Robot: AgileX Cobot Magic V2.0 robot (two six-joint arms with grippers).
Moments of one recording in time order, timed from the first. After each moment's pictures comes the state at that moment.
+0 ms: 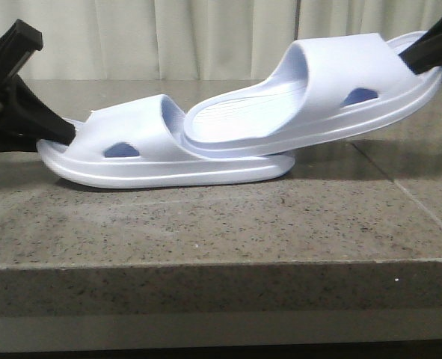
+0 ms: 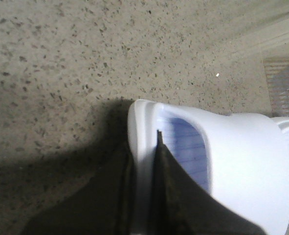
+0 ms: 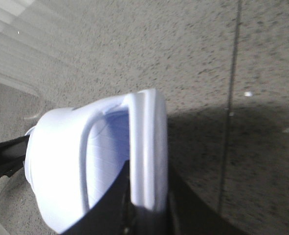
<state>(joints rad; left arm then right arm) -0.12 1.50 -0.72 -1.59 0.64 1.02 -0.13 1.41 -0.82 1.35 0.82 -0.93</state>
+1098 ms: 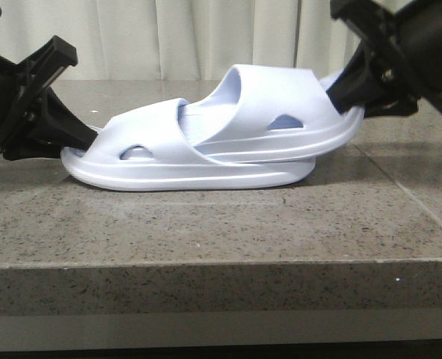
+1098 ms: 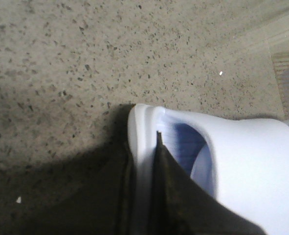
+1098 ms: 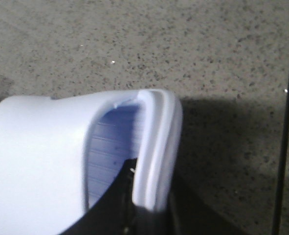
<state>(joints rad) -0.21 1.55 -0.74 -1.70 0.56 1.13 0.18 1.48 -0.82 1.29 0.51 -0.82</state>
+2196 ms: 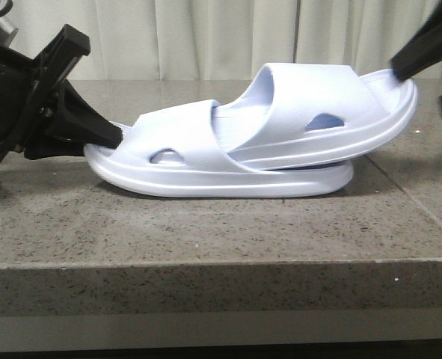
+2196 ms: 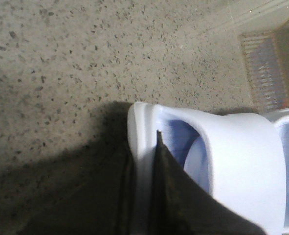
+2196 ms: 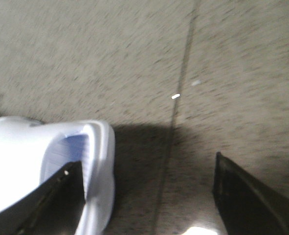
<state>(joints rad) -0.23 1.56 -0.75 -1.70 0.66 1.13 -0.21 1.33 -0.82 1.14 0.78 -0.85</state>
